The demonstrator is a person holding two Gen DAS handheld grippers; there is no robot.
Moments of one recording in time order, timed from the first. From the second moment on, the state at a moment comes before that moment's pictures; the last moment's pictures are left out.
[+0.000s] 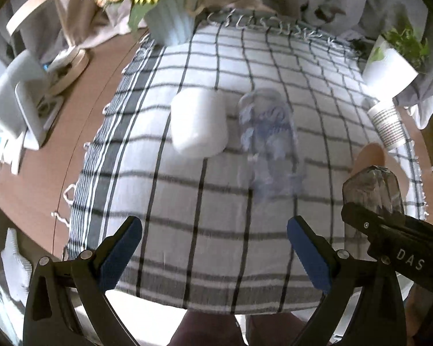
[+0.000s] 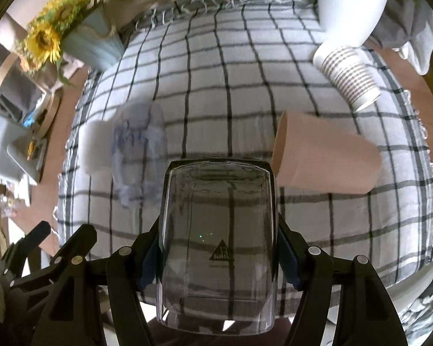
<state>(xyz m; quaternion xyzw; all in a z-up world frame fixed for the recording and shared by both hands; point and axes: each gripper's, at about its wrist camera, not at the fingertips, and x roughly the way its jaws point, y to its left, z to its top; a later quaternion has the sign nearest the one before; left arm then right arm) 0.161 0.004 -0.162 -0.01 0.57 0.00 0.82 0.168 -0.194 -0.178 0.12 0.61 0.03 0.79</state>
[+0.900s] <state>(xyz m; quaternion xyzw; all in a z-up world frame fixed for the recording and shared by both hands) 0.146 0.006 -0.191 0.00 0.59 0.05 0.81 0.164 -0.182 -0.229 0.10 0.63 0.06 0.77</state>
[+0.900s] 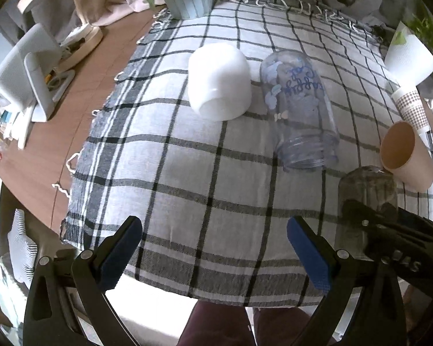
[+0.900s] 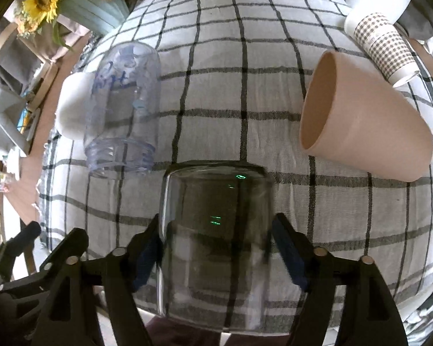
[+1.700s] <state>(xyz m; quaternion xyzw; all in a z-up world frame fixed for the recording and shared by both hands) 0.154 -0.110 -0.167 0.00 0.59 -0.07 0.81 0.119 -0.295 -0.153 0.16 0.54 -0.03 0.82</state>
